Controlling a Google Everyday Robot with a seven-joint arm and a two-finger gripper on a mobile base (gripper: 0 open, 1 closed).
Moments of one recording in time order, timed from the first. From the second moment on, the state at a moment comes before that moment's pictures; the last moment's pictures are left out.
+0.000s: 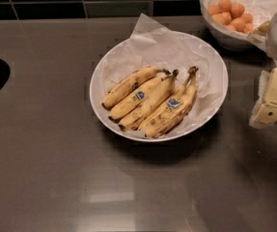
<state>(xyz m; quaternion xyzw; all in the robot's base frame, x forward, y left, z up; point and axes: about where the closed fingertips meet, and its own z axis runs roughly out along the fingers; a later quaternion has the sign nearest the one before) 0.438 -0.216 0.977 -0.60 0.78 -0.04 0.16</state>
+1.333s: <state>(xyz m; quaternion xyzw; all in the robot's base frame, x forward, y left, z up) 0.451 -0.160 0.964 -0.68 0.72 0.01 0.15</state>
